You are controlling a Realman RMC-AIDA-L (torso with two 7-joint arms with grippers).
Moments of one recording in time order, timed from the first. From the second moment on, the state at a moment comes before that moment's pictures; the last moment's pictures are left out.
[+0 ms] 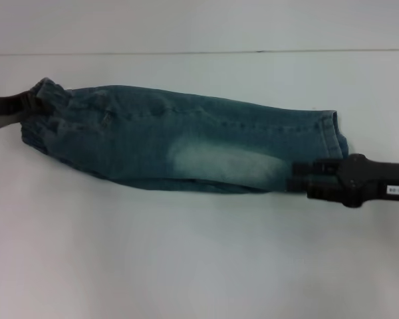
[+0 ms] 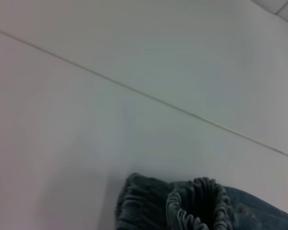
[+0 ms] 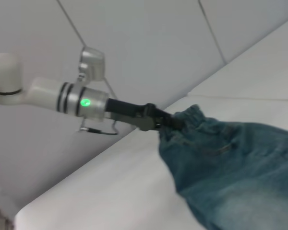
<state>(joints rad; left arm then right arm) -0.67 -2.05 0.56 0.77 2.48 1.04 -2.49 0.52 2.04 -0.58 -0.58 -2.07 -1.68 1.53</state>
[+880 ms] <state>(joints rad) -0.85 -2.15 0.67 1.11 2.38 1.32 -2.57 0.69 2.11 -0.56 0.00 -1.41 -1.07 0.75</state>
